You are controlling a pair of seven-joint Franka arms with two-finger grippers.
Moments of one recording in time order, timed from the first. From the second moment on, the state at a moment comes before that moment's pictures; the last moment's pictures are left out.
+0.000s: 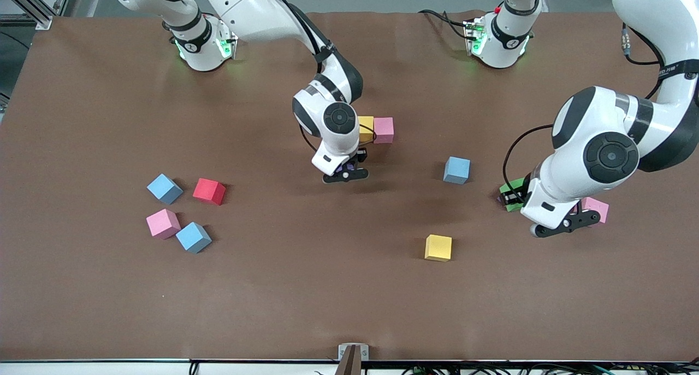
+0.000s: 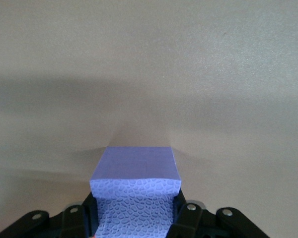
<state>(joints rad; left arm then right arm) 0.30 0.48 -0.68 -1.53 0.34 1.75 -0.68 0.89 0.72 -0.09 -1.58 0.15 2.22 0.60</state>
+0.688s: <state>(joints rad) 0.30 0.48 -0.68 -1.53 0.32 1.75 -0.69 0.89 0.72 -0.08 -1.59 0.15 2.20 0.61</state>
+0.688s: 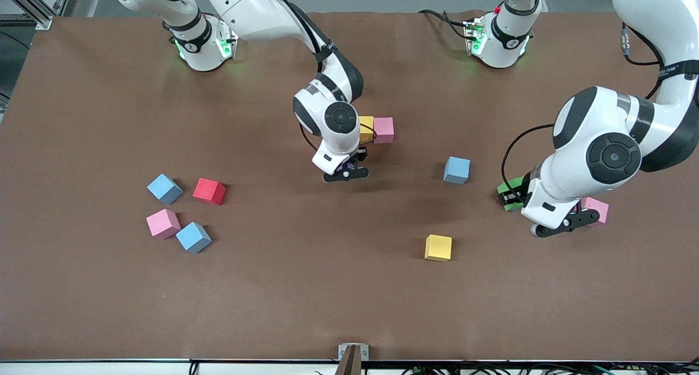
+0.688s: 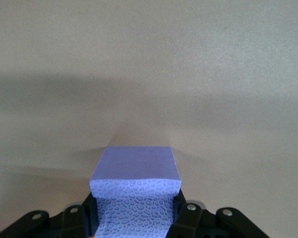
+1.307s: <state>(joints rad) 0.30 0.49 -0.68 -1.53 0.27 1.75 -0.69 0.89 0.72 -0.08 -1.59 0.15 2.20 0.65</state>
